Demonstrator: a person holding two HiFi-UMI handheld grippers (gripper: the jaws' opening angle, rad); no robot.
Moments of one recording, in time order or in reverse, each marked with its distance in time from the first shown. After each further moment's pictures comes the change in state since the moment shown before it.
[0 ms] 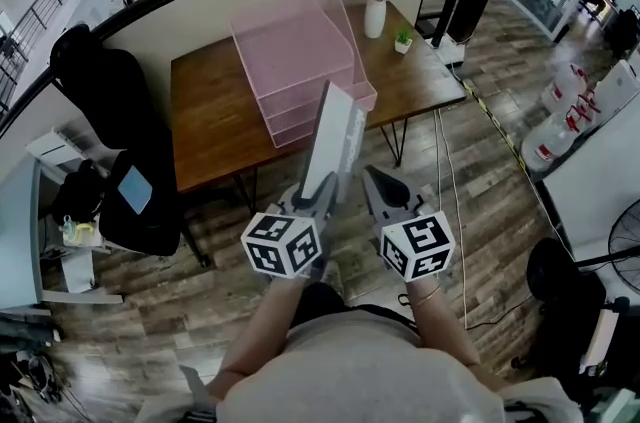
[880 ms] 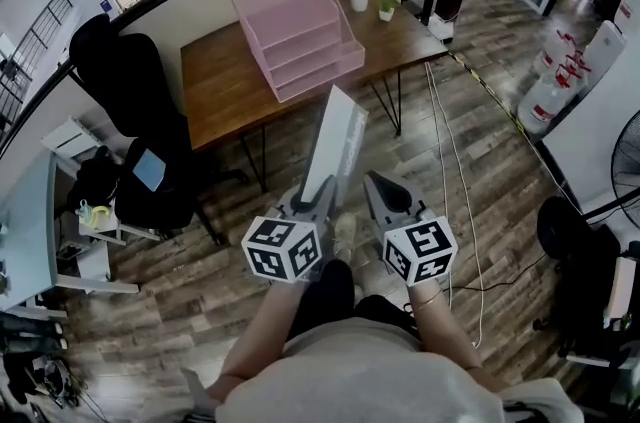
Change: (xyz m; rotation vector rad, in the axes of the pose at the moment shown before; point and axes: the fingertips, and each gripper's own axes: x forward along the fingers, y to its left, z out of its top) left arm -0.140 -0.094 -0.072 0.106 0.062 -0.014; right arm -0.154 0.103 -0.037 0.077 -0.031 -0.049
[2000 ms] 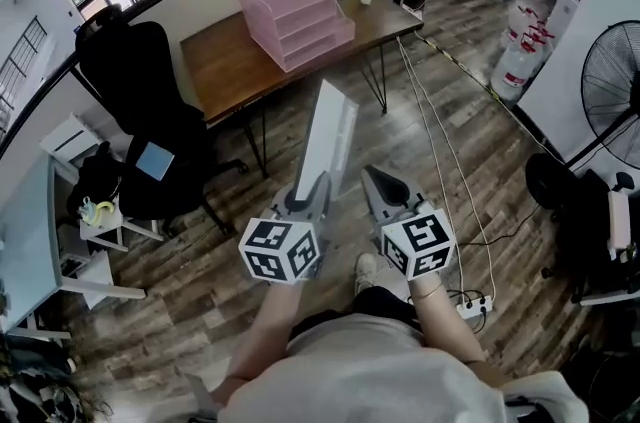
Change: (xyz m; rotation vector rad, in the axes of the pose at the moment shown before) left arm -0.194 -0.028 -0.039 0.066 -0.038 -0.081; right arm -0.100 0.174 -0.019 -0.081 -0.029 -0.115
